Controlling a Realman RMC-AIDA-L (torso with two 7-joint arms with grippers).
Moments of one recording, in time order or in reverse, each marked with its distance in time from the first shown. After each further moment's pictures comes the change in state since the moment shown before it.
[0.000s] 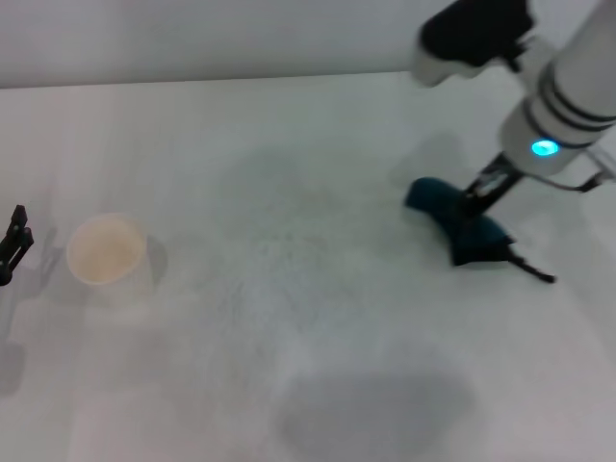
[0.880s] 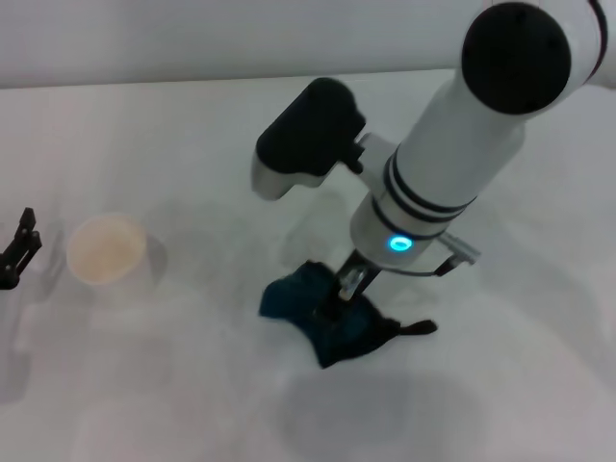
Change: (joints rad) left arm 0.011 0.000 0.002 0.006 0.028 0.023 0.005; right arm 0.120 0.017 -0.420 0.085 0.387 -0.174 0.039
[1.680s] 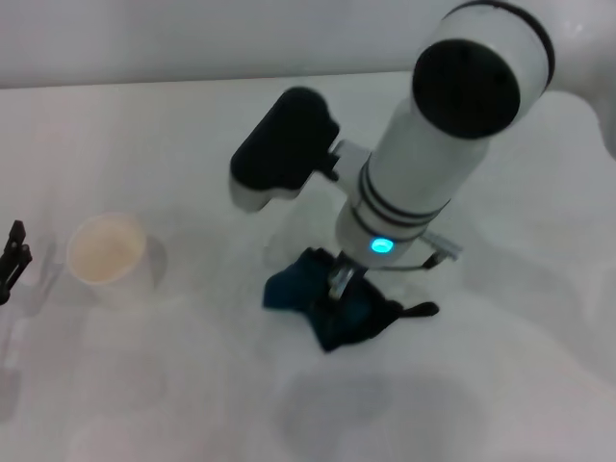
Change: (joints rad) left arm 0.042 -0.001 0.002 0.003 0.002 0.042 0.003; right arm 0.080 -0.002 -0.127 0.046 -0.030 -0.061 0.093
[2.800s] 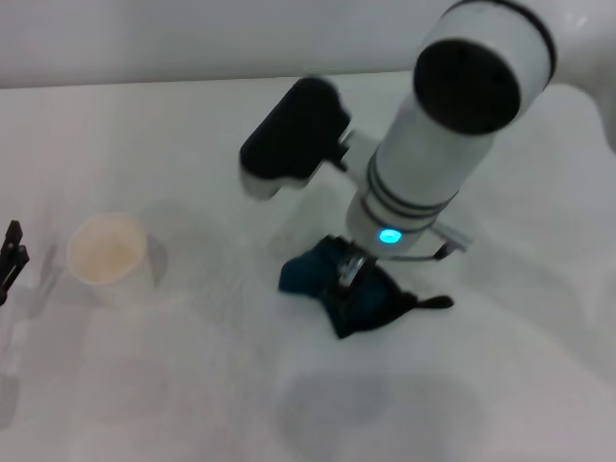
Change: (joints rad) left arm 0.014 -0.002 0.002 0.000 0.003 0.038 0.000; right arm -0.002 0.000 0.016 -0.008 -0.069 0.029 0.057
